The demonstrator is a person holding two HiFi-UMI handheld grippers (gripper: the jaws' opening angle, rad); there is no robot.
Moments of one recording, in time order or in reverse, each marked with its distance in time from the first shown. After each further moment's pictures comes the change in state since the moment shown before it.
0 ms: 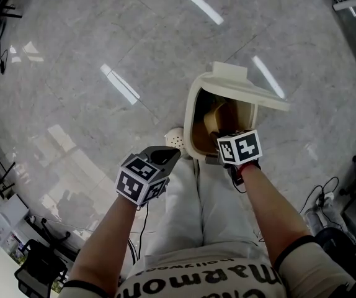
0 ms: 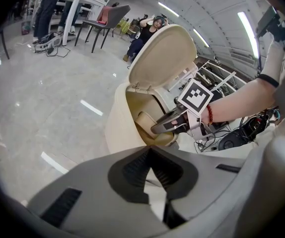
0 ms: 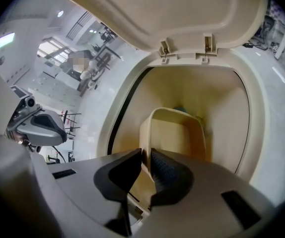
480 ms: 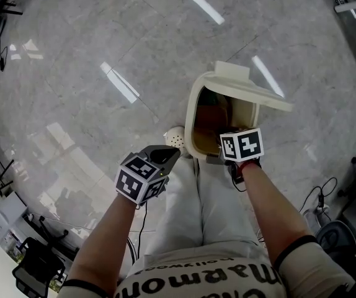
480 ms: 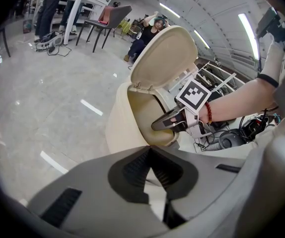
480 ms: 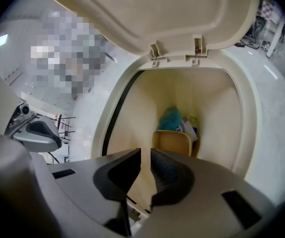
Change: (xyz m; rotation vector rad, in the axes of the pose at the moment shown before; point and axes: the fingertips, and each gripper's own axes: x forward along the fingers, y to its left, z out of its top) left arm -0.002 0.001 -0.004 -0.010 -0.006 -0.003; right arm -0.003 -0.010 0.003 0.055 -0.016 -0.050
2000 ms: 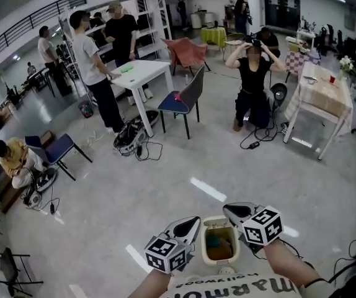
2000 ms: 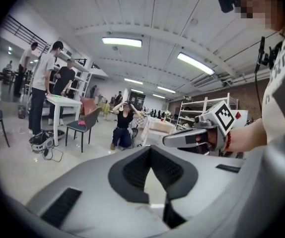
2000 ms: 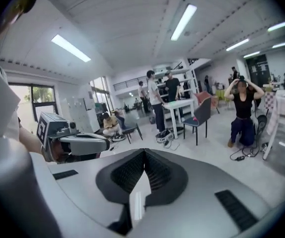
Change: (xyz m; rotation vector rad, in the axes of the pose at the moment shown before) left arm -0.303 -0.237 0.255 0.447 -0.763 0.062; right arm -0.482 0.204 0.114 -0.425 -0.924 0.056
